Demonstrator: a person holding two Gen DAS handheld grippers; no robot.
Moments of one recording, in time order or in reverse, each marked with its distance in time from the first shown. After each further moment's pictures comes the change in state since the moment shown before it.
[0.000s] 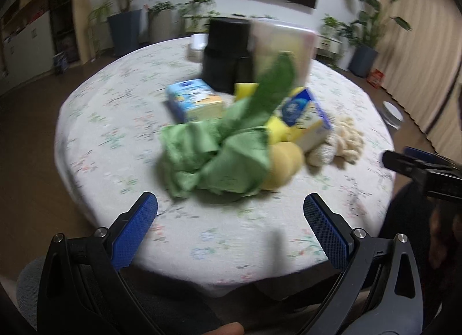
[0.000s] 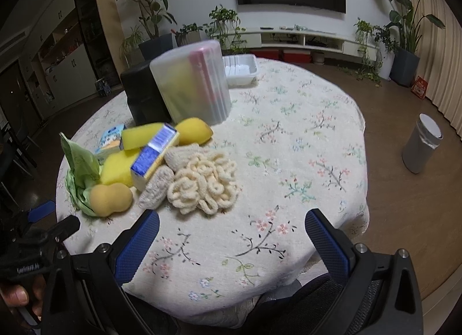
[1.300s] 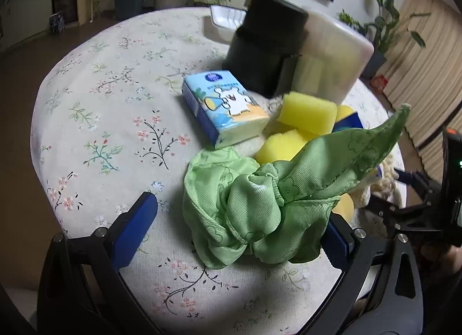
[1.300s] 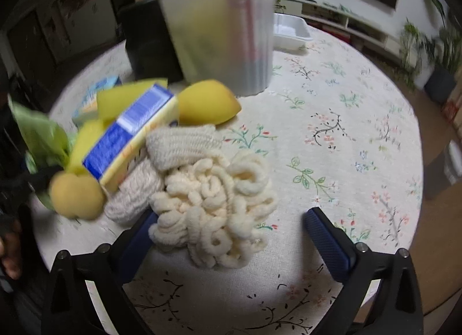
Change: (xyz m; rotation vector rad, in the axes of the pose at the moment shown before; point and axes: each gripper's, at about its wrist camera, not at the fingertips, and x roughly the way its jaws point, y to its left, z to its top) left arm 0.056 0.062 0.040 -0.169 0.137 -0.070; right arm 0.090 0.027 0.032 -0.229 0.208 0.011
